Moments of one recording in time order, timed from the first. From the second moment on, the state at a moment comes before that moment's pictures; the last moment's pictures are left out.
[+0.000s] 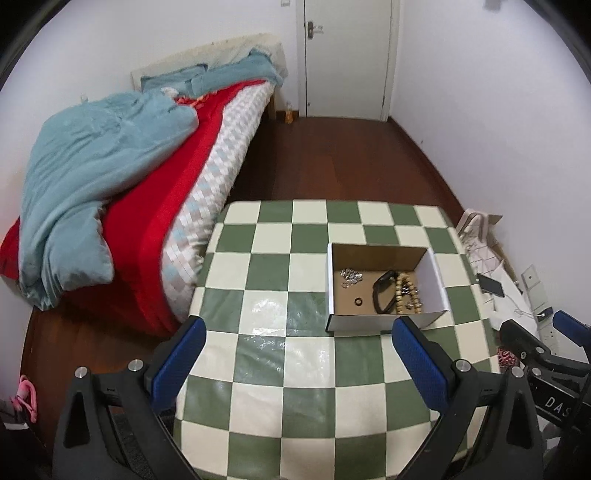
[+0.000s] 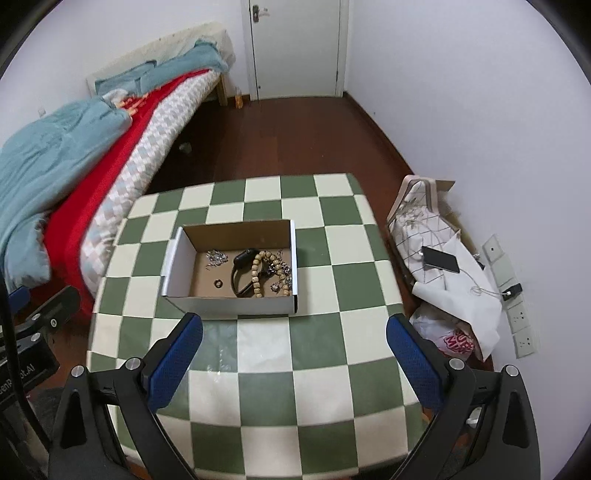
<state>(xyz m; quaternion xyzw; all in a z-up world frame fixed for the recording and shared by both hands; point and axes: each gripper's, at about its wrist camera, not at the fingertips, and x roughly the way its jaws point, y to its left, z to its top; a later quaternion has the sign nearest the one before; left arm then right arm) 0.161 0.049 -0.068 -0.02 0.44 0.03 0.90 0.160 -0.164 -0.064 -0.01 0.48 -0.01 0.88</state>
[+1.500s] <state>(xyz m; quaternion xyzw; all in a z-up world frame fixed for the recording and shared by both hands) 0.107 0.031 0.050 -0.03 0.40 0.04 0.92 0.099 -0.181 0.099 -0.02 0.42 -0.01 0.90</state>
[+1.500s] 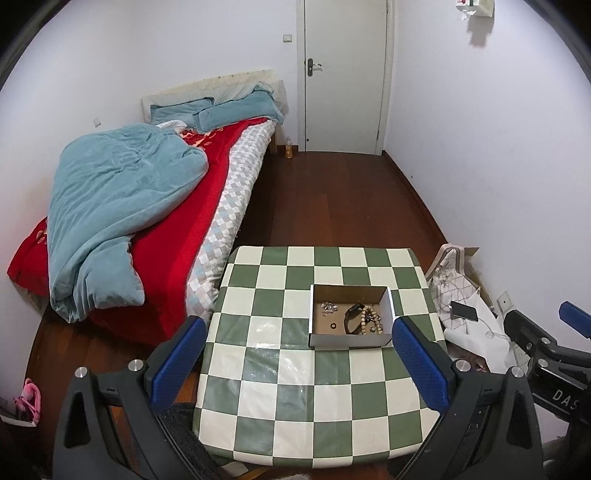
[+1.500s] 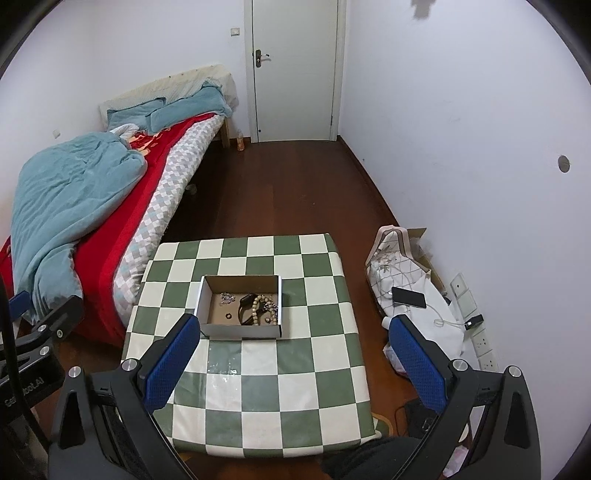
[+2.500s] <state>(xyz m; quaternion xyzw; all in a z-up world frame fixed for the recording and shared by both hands) 0.111 0.035 0.045 -0.02 0.40 0.04 0.91 0.102 -0.172 0.085 -0.02 0.44 0.00 0.90</state>
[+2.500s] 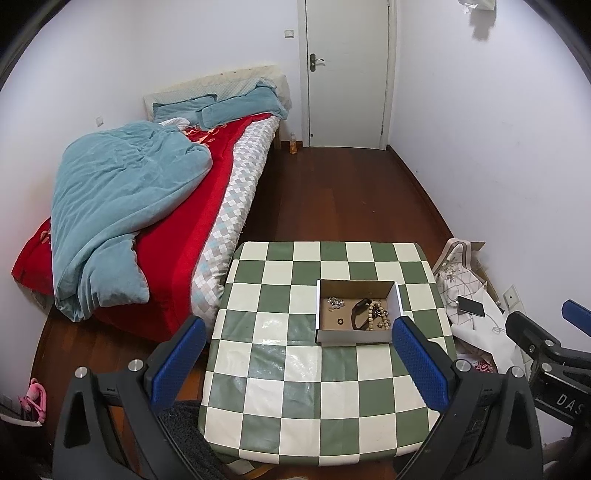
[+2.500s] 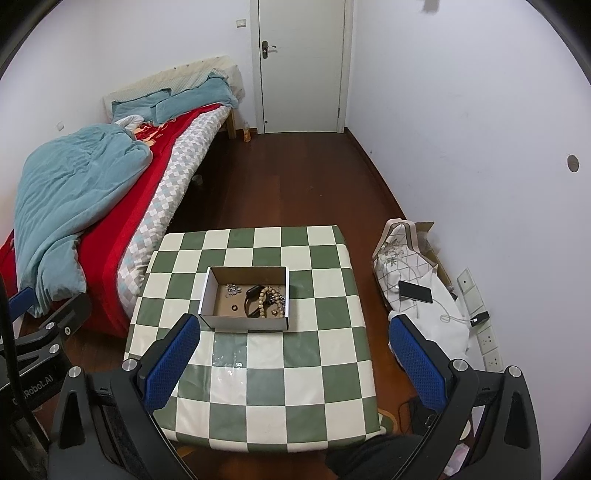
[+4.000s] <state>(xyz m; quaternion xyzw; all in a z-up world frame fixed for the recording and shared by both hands) 0.104 0.033 0.062 -0.01 0.38 0.05 0.92 0.095 -0.174 0.097 -0.02 0.43 0.00 0.90</state>
